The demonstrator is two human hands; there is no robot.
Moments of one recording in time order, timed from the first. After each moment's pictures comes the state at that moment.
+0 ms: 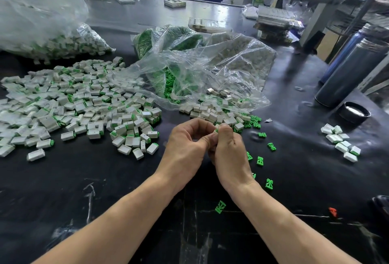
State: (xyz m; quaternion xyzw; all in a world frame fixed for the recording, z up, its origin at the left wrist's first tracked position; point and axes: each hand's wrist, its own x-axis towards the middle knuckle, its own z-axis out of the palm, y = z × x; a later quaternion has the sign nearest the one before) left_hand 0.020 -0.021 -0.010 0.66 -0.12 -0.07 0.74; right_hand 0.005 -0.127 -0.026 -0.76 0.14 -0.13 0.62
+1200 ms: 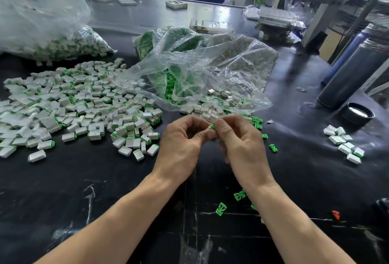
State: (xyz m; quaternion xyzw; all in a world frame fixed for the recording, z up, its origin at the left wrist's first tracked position) left_hand 0.024 -0.014 -0.003 0.73 -0.11 0.00 0.68; right_hand -0.003 -0.152 -0.007 -0.76 0.03 -0.16 0.63
